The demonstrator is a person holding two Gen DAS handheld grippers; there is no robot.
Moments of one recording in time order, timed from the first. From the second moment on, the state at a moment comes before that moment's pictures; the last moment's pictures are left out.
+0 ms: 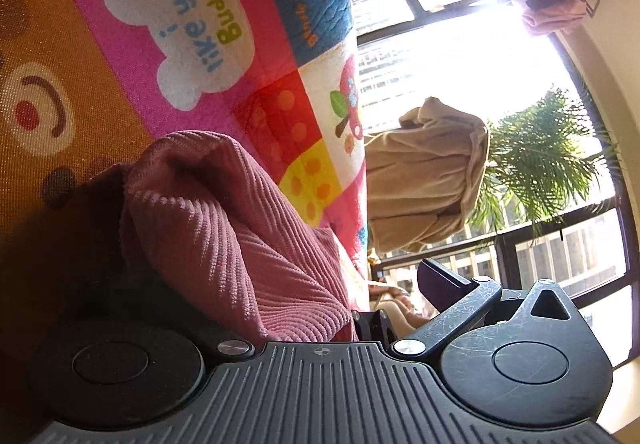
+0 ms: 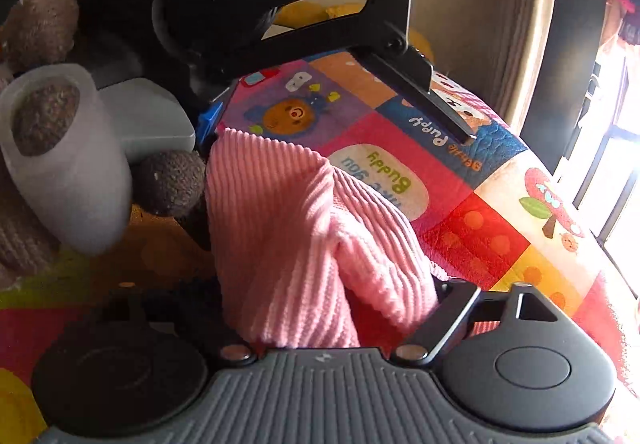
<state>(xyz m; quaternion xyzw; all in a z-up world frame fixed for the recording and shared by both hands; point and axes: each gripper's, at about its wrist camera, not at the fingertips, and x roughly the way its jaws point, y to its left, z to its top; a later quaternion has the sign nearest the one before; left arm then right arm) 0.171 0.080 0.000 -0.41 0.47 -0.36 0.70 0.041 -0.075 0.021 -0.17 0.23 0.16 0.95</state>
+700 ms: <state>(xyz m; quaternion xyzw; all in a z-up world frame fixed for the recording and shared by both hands) 0.149 -0.068 0.141 -0.21 0.36 -0.45 0.79 0.011 -0.343 0.027 0.10 0.27 -0.05 0.96</state>
